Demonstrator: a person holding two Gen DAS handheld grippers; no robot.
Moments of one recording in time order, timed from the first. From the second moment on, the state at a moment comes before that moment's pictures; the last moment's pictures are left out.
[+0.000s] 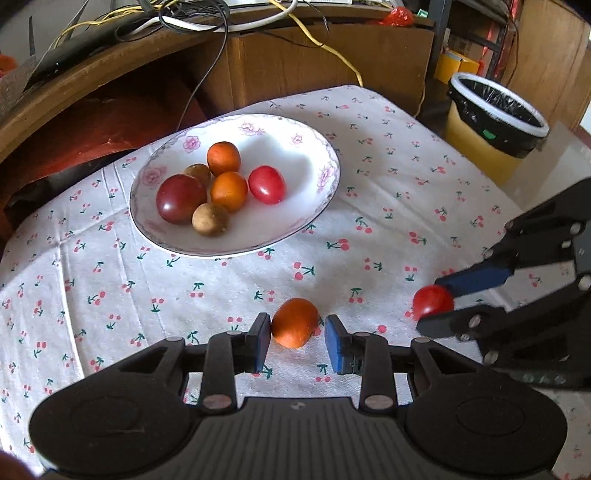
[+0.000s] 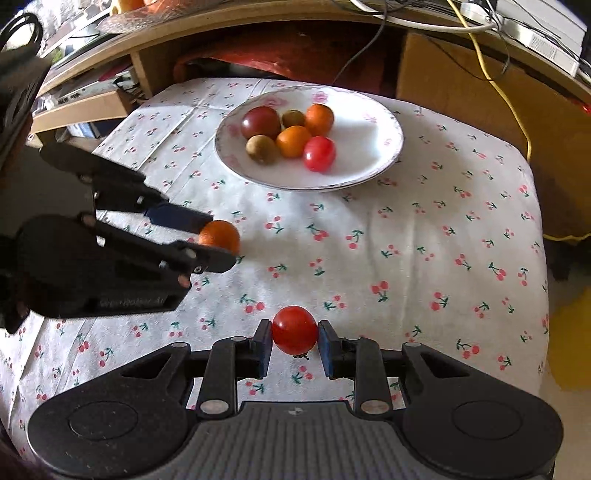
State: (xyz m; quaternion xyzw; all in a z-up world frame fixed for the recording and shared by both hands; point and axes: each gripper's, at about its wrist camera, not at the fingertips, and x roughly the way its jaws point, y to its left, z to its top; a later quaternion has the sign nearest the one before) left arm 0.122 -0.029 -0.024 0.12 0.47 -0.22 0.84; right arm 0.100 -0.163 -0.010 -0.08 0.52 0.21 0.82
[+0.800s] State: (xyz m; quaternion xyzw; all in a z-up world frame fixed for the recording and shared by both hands) left arm 0.103 -0.041 -0.022 0.13 0.48 -0.21 0.84; right arm 0.105 -0.172 -0.010 -0.10 0.52 0.21 0.82
